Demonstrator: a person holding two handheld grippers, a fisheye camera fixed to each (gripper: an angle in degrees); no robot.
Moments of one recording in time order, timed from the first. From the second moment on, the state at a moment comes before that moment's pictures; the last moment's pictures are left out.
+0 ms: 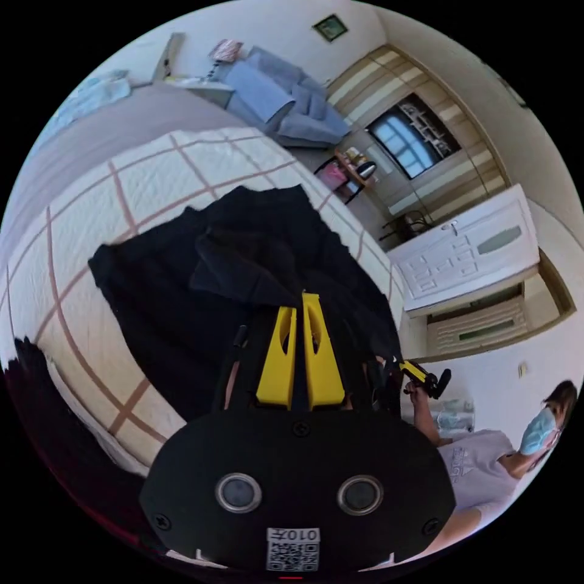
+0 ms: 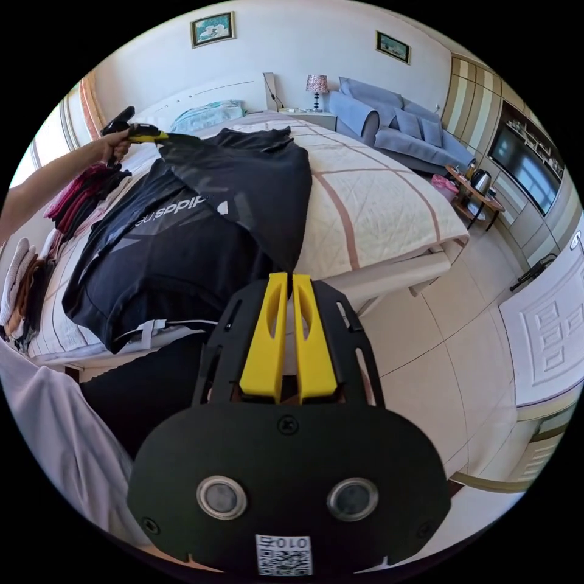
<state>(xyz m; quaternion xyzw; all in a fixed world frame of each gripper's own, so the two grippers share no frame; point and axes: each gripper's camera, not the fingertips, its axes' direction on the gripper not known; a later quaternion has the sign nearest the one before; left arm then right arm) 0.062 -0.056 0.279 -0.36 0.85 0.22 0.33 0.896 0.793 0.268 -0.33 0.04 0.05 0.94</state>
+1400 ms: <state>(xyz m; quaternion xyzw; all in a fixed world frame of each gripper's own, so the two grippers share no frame) 0.138 -0.153 0.305 -0.34 0.79 0.35 0.36 0.881 0.789 0.233 -0.31 0.01 0.07 0.95</state>
